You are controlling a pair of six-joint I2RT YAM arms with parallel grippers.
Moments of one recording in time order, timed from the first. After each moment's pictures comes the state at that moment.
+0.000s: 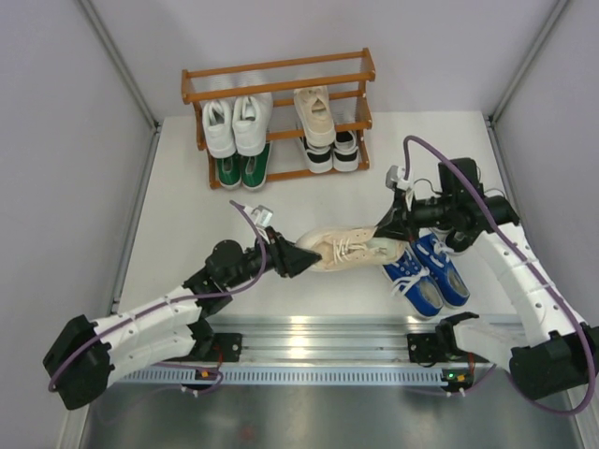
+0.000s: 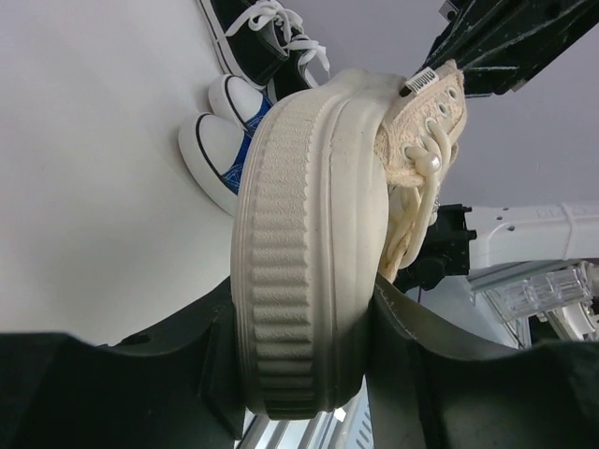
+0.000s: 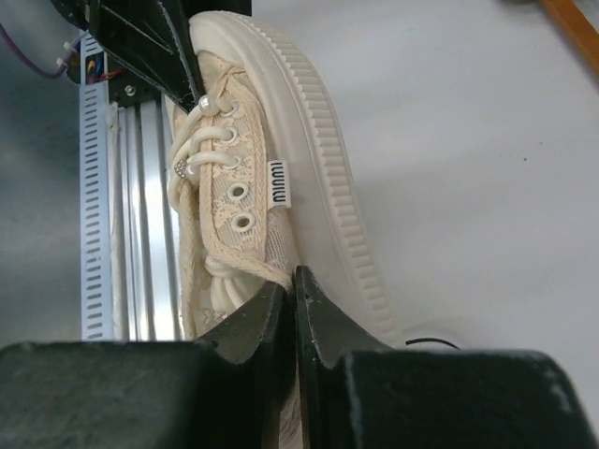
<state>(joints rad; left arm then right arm) -0.82 0.87 0.32 0.53 0.23 -0.77 0.28 1.08 1.07 -0.81 -1.01 -0.57</state>
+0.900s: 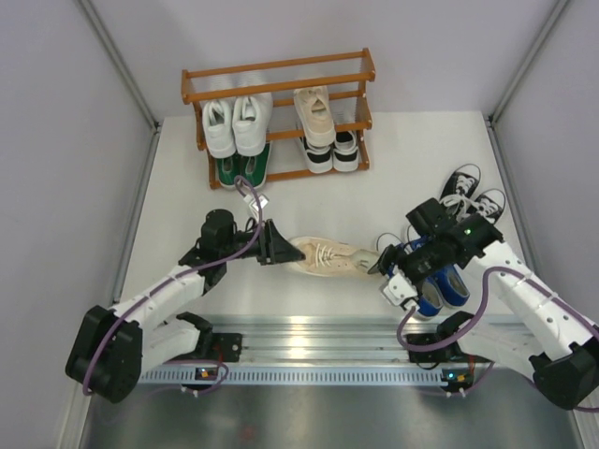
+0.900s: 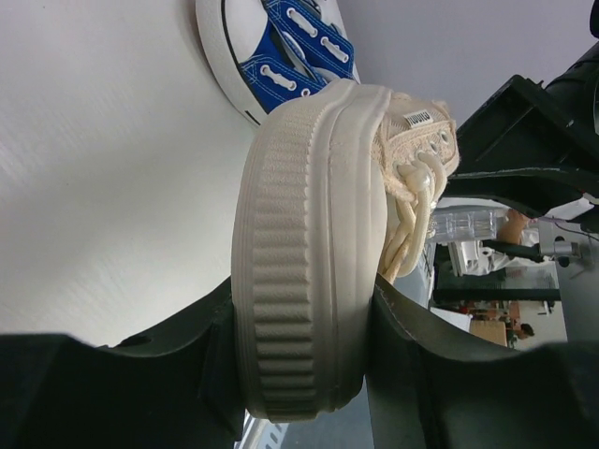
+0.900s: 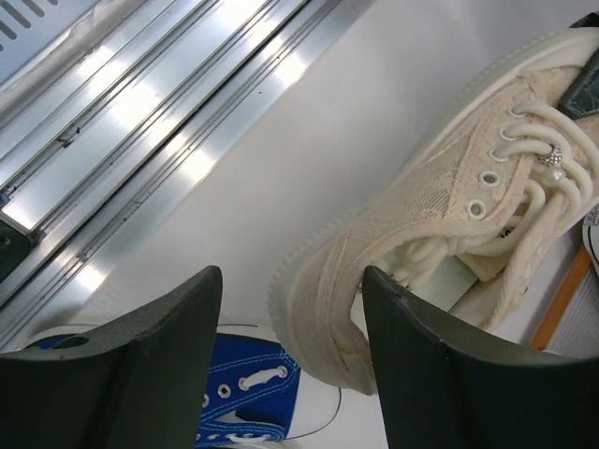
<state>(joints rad) -0.43 1.05 0.42 0.31 0.83 -0.87 0.55 1.00 0.97 -1.29 -0.79 -1.87</state>
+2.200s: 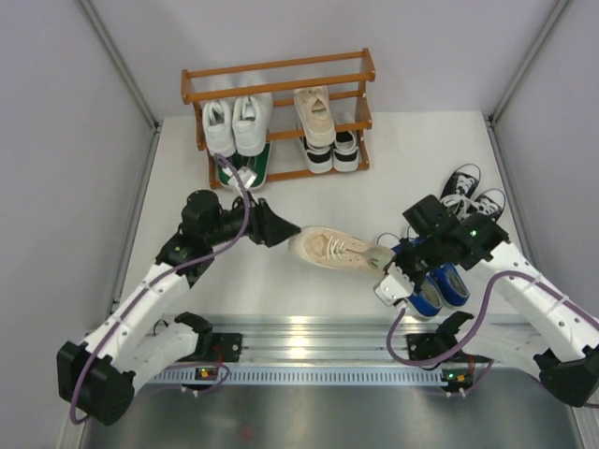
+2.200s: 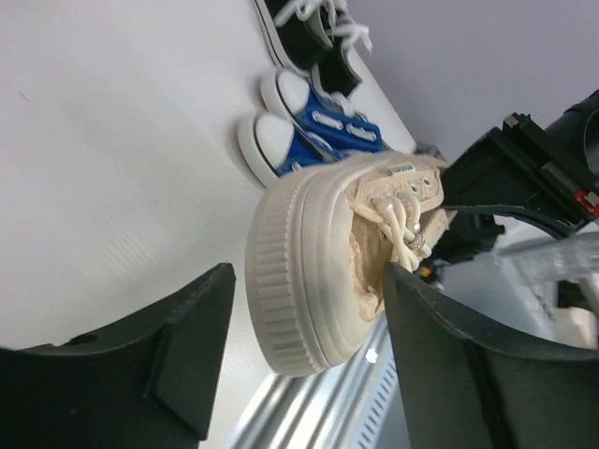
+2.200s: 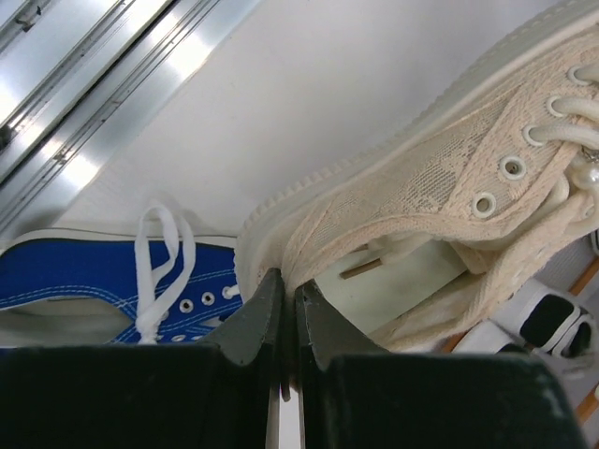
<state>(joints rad) -0.43 0.94 0.65 0.03 0.69 -0.60 0.68 1.00 1.05 -1.27 -0.48 -1.78</state>
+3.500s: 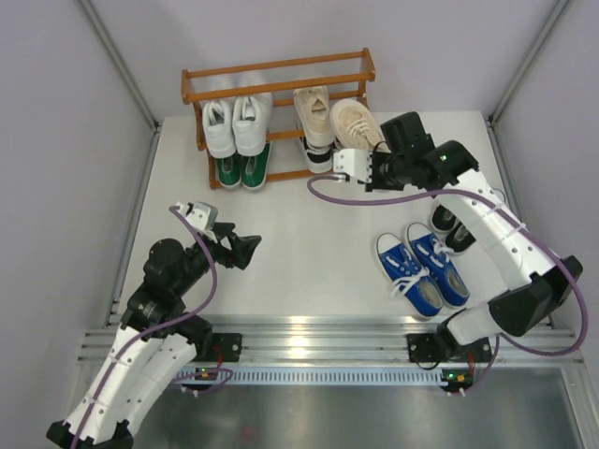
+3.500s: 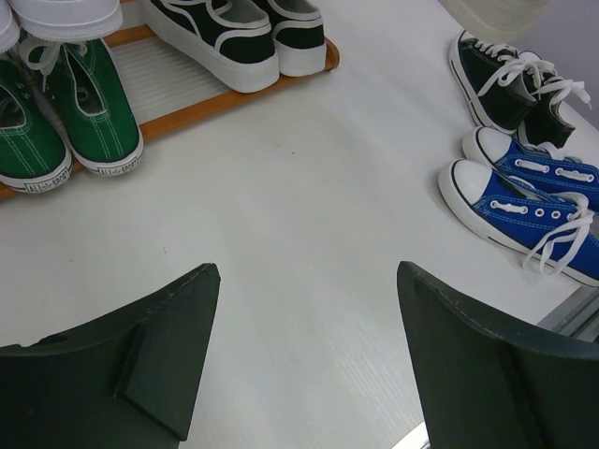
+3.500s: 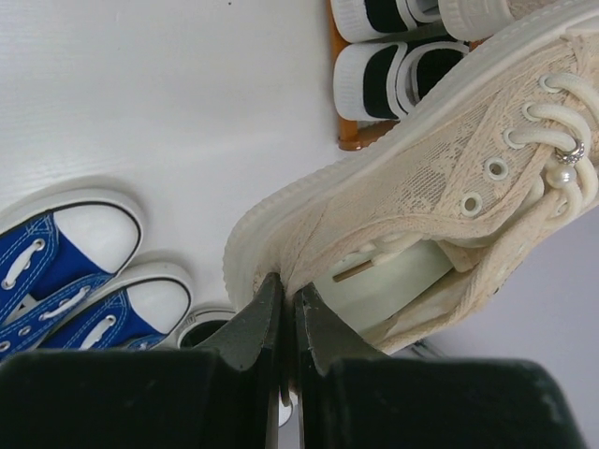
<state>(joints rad) -0.43 0.39 0.58 -0.33 0.16 -0.20 0.57 1.44 1.61 -1.03 -0.06 -1.08</state>
